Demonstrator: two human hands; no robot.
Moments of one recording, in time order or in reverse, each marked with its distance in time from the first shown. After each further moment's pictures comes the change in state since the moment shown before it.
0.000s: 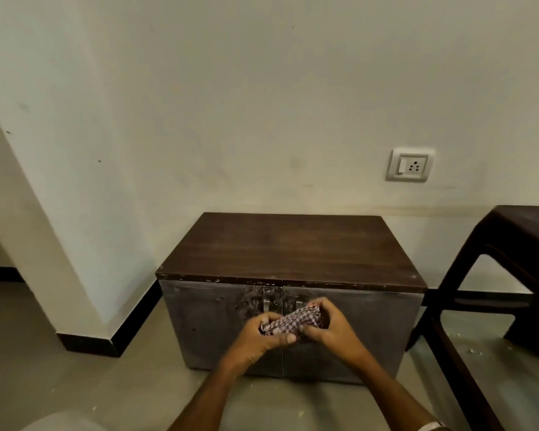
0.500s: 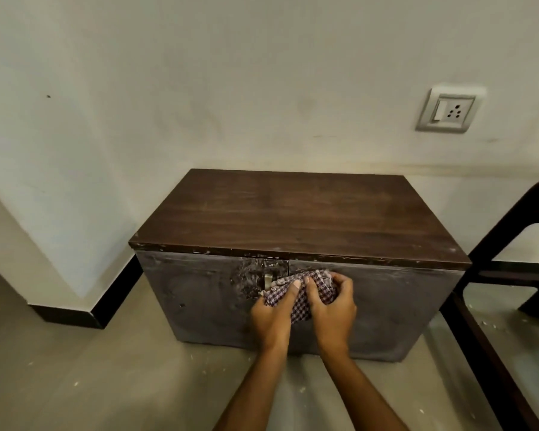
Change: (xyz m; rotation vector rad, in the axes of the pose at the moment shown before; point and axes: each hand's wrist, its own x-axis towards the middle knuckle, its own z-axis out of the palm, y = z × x) left_hand 0.064 -0.038 0.054 -0.426 0.663 -0.188; right_hand 0.037 0.030 0.066 0.156 0.711 0.075
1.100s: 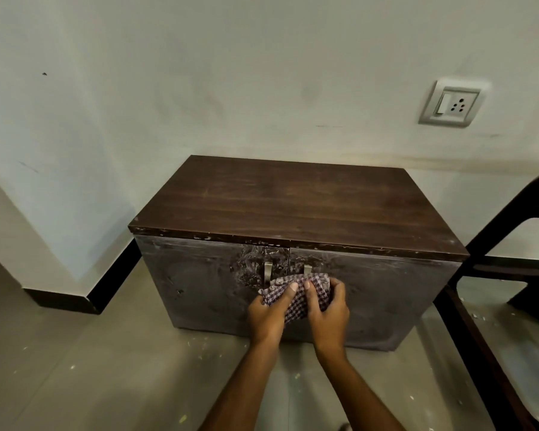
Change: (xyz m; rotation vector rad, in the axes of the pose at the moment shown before) left_hand 0.001 -0.015 -0.014 0.013 -0.062 -0.085; right_hand -0.016 0.030 -0.004 -0.048 -0.089 -0.039
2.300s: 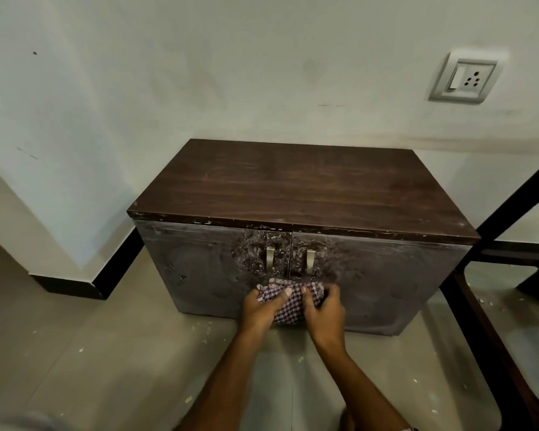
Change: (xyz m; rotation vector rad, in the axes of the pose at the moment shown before) left_hand 0.016 -0.018 -0.027 0.151 -0.133 -0.032; right_hand -0.011 0.033 0.003 -0.152 -0.117 0.148
